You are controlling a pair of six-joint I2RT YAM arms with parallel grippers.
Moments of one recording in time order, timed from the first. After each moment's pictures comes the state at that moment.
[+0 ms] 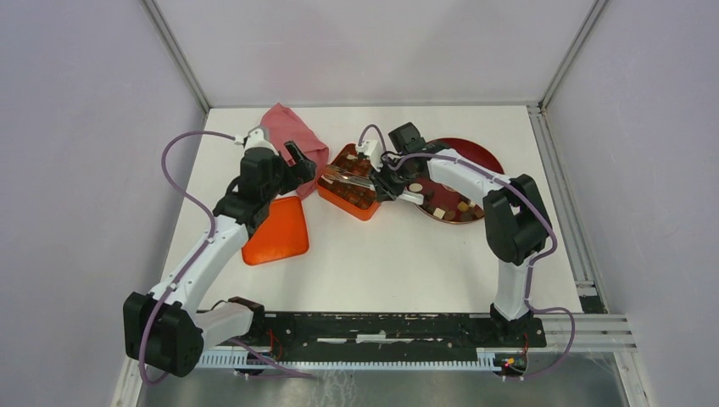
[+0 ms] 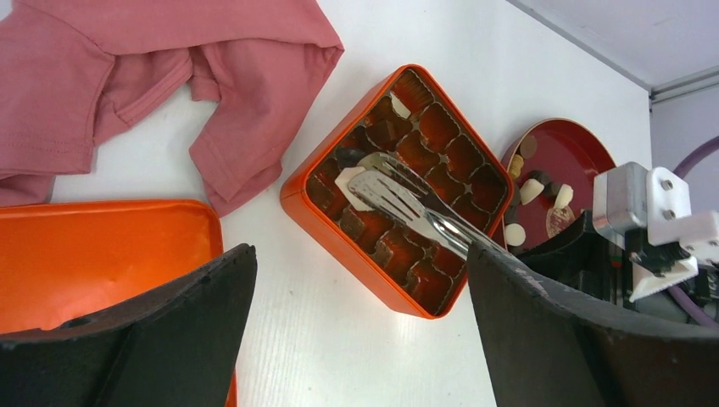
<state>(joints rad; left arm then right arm) -0.31 1.14 0.88 -0.21 -0.12 -0.63 0.55 1.94 1.48 -0.56 -0.49 -0.45</state>
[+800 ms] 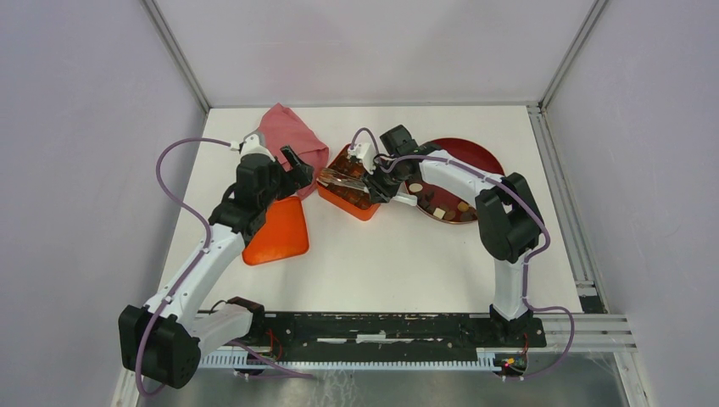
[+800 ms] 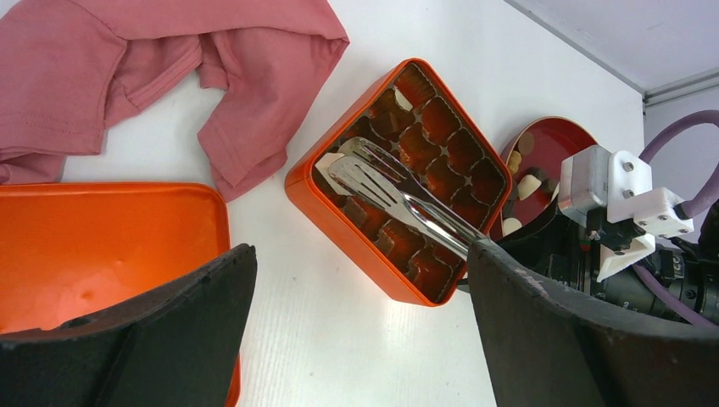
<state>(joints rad) -0.31 1.06 0.84 -0.23 -0.13 -0.64 0.58 1.98 1.52 -0.55 -0.46 -0.44</state>
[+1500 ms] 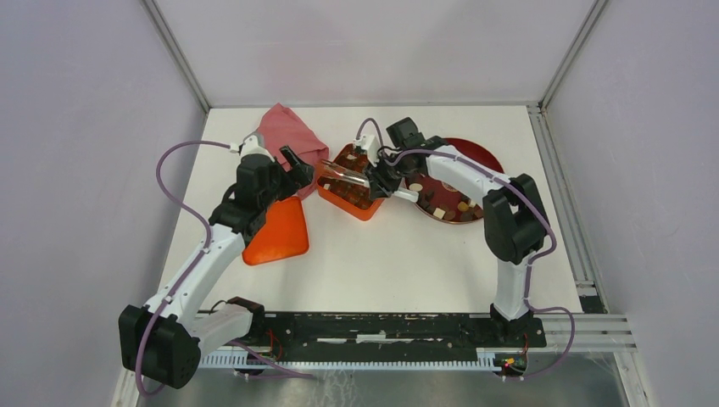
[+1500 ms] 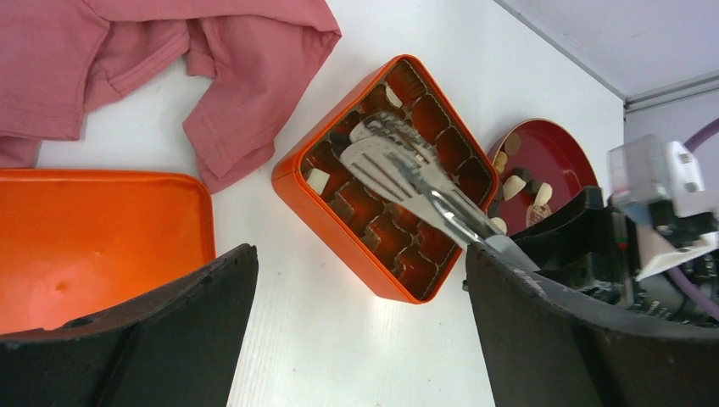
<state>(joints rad) -0.31 1.06 0.84 -0.23 -0.12 -0.69 0.56 1.97 1.55 -0.57 -0.55 -0.43</state>
